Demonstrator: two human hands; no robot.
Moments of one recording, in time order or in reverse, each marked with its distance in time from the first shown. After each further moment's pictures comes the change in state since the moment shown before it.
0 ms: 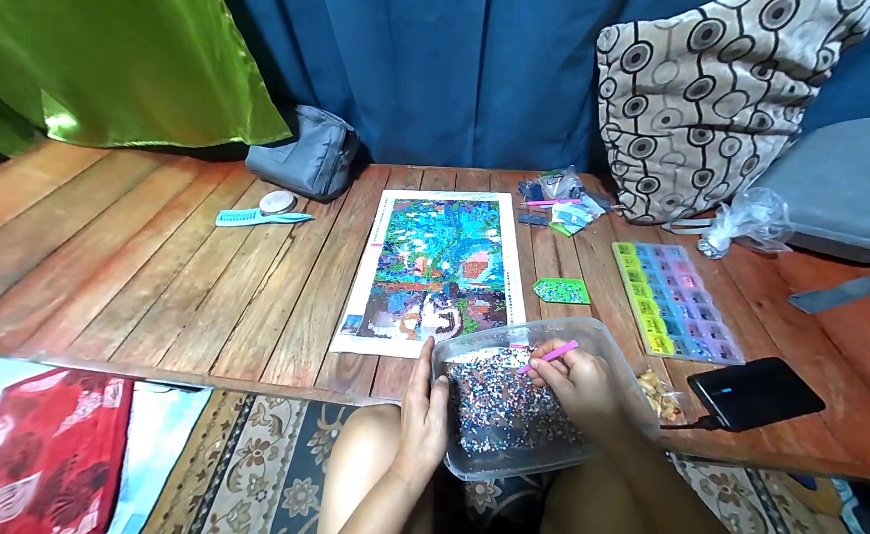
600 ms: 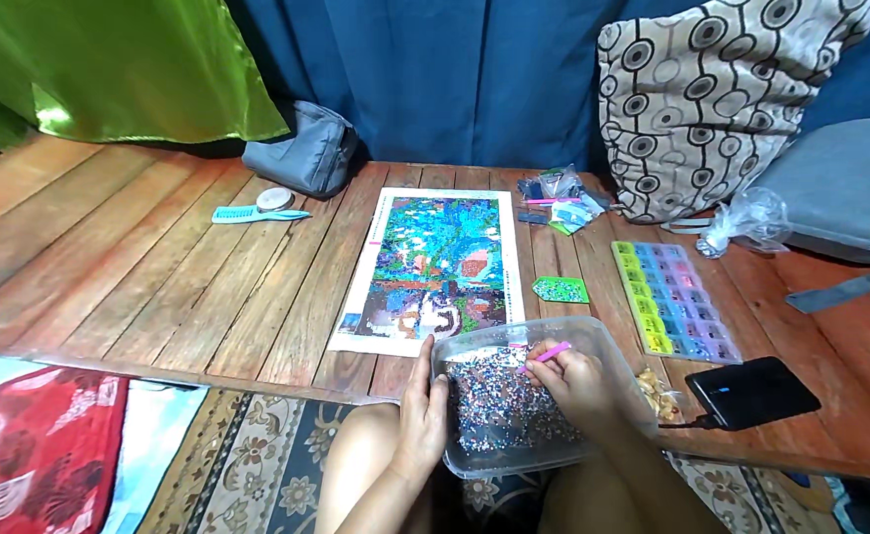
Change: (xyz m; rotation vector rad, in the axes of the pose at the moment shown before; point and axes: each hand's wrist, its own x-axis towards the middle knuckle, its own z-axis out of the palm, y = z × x) left_hand 0.002 0.001 0.001 0.001 0.002 0.001; right_hand 0.001 0.003 0.002 -0.058 -0.014 -0.082
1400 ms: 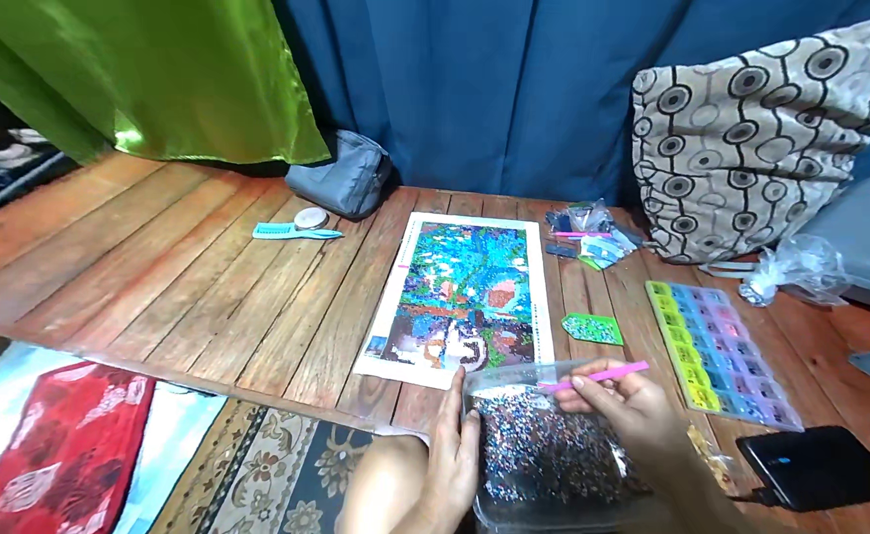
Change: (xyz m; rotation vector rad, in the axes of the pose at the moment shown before) left_hand 0.000 -0.004 0.002 -0.038 -0.032 0.001; right_hand 0.022 -0.020 -0.014 0.511 0.034 0.139
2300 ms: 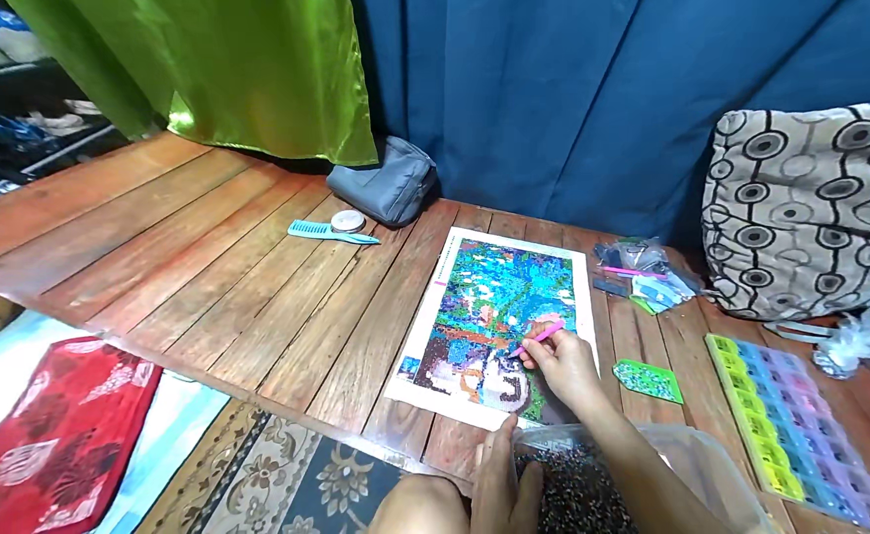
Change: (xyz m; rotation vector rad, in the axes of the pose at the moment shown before) left_hand 0.001 0.013 -0.003 -0.047 -0.056 -0.091; right_hand 0.100 -0.014 0.104 -0.487 -0.133 0.031
